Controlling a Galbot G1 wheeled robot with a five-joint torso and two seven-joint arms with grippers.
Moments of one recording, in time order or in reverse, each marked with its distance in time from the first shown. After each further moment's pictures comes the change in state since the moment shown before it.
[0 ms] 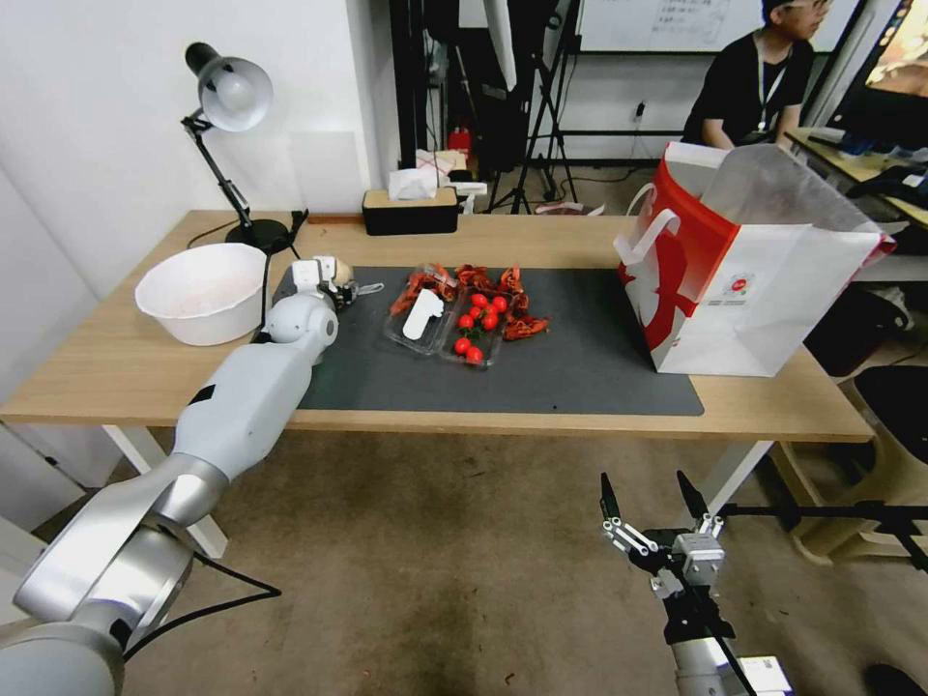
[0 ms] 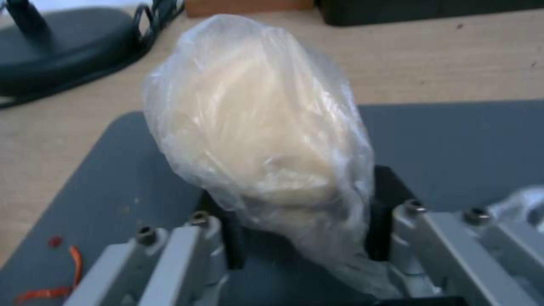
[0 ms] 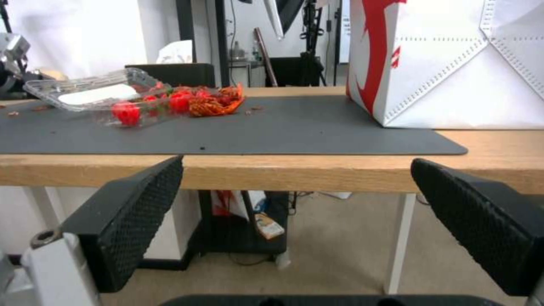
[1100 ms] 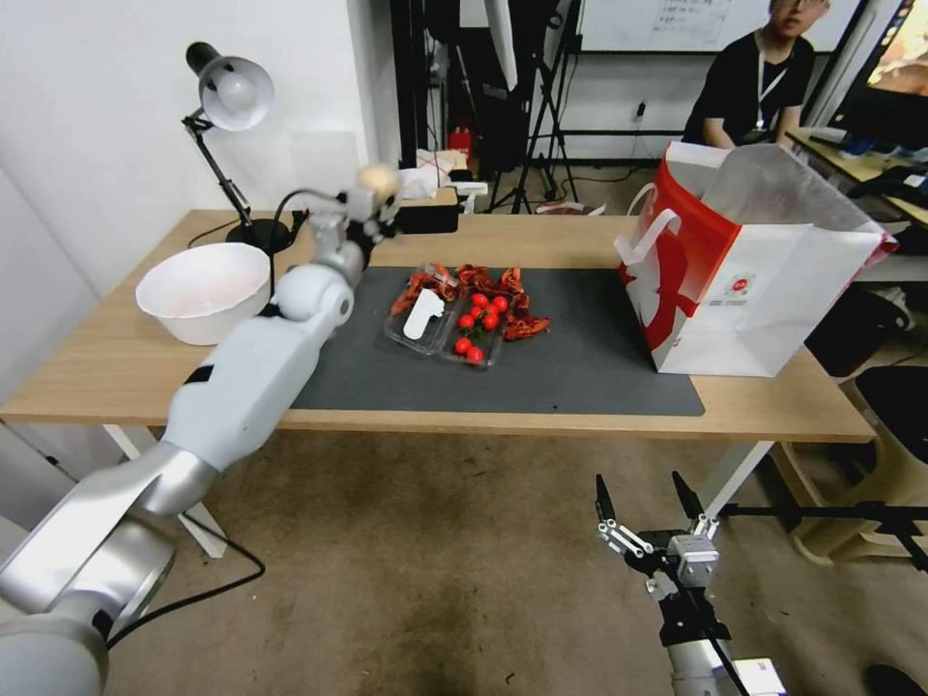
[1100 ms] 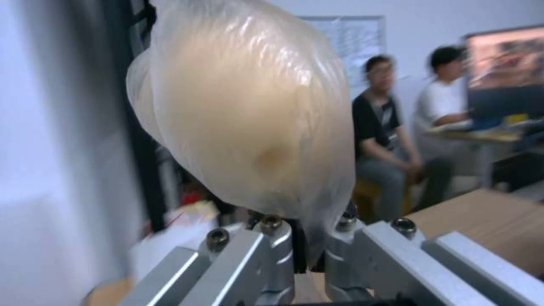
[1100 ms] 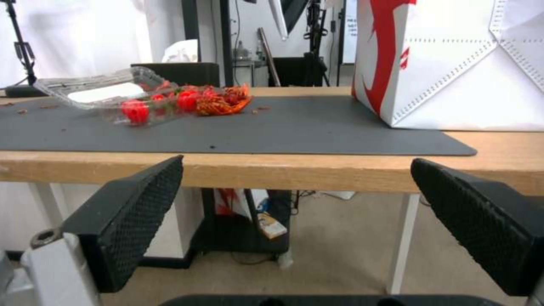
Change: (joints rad) left arm -0.043 0.040 0.079 -0.203 0.045 -0.317 0.240; right arm -0.001 0.009 -0.009 0.002 -0.023 -0.003 -0.001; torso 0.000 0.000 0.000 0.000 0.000
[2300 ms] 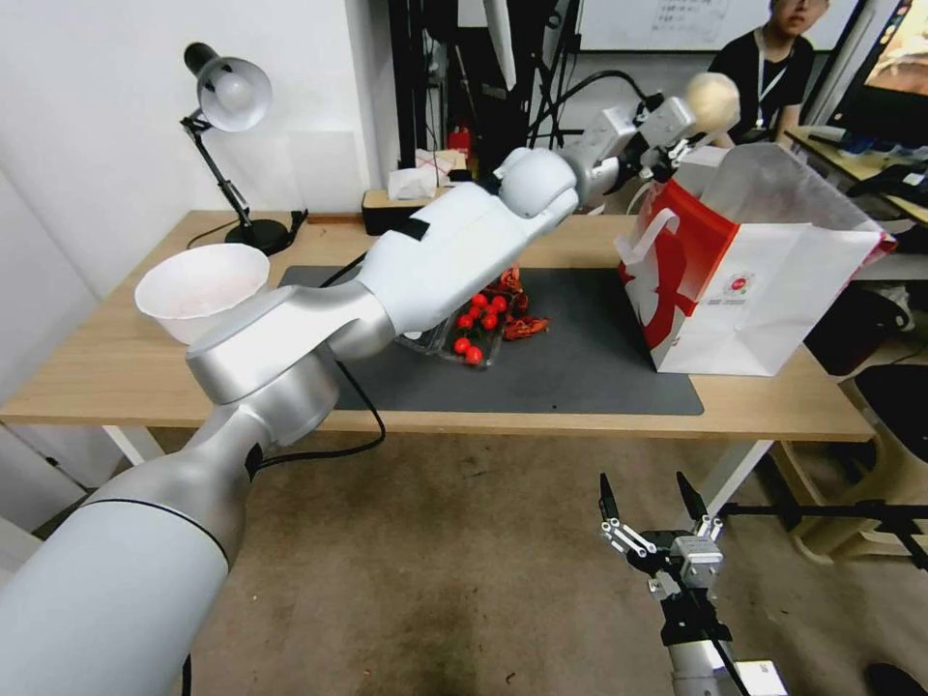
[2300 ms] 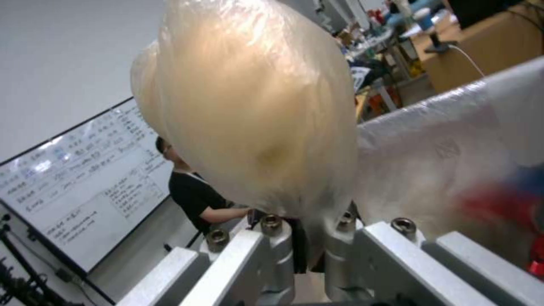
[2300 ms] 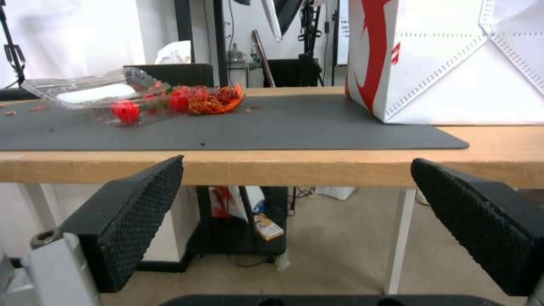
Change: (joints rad) left arm -0.533 -0.473 0.530 0.300 0.111 -0.097 0.334; right arm 0.009 0.015 0.004 -0.026 0.004 0.024 -0.002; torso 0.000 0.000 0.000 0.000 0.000
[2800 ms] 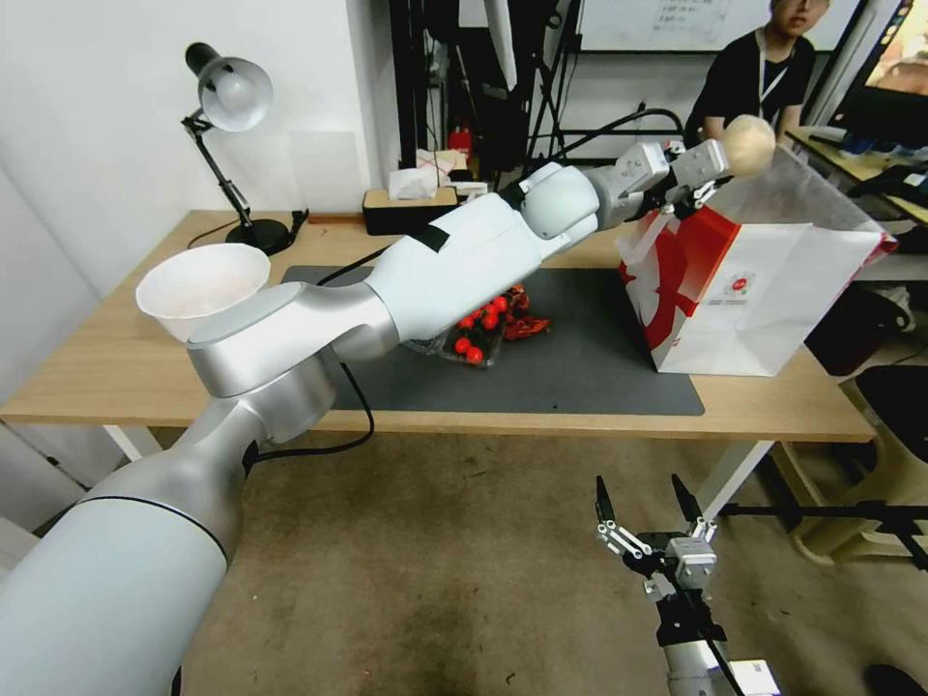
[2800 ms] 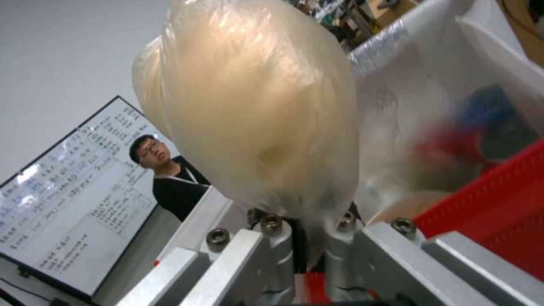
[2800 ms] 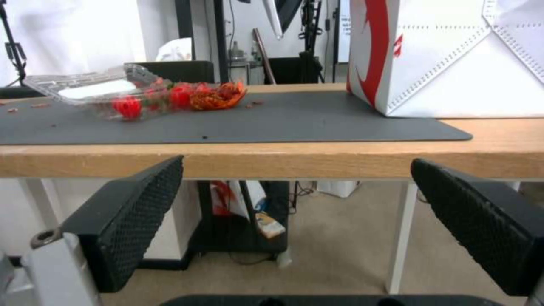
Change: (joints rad) left arm 0.001 0.005 0.066 -0.013 0.149 0.000 0.052; right arm 0.001 0.004 -0.005 -0.014 0.000 0.012 -0.002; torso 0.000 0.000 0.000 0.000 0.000
